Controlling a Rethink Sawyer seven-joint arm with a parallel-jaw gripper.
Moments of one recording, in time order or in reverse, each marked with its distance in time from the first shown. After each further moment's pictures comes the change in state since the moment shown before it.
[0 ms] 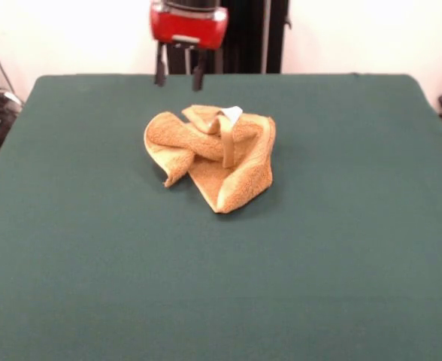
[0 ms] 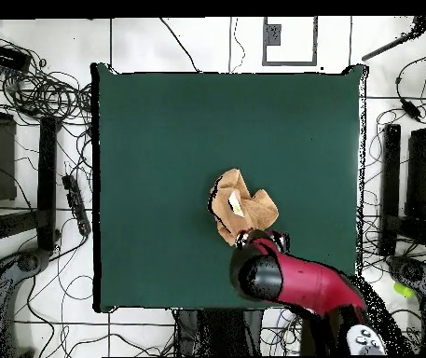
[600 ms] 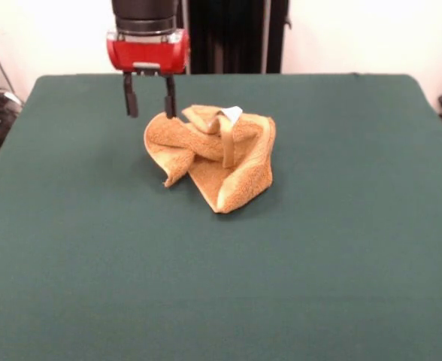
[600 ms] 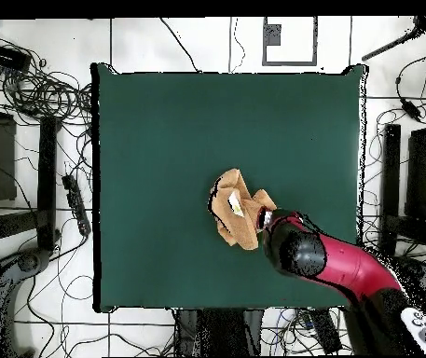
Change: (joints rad) arm -0.286 0.047 0.267 -0.056 0.003 0.057 0.000
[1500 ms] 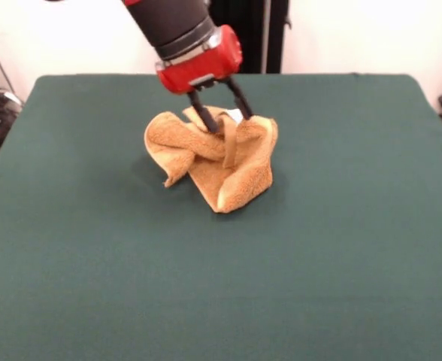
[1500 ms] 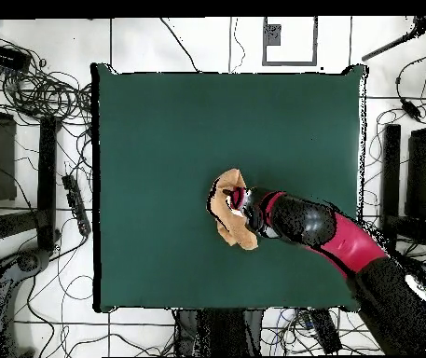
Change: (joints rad) arm -0.253 0.156 0.433 0.000 0.125 0.212 0.000
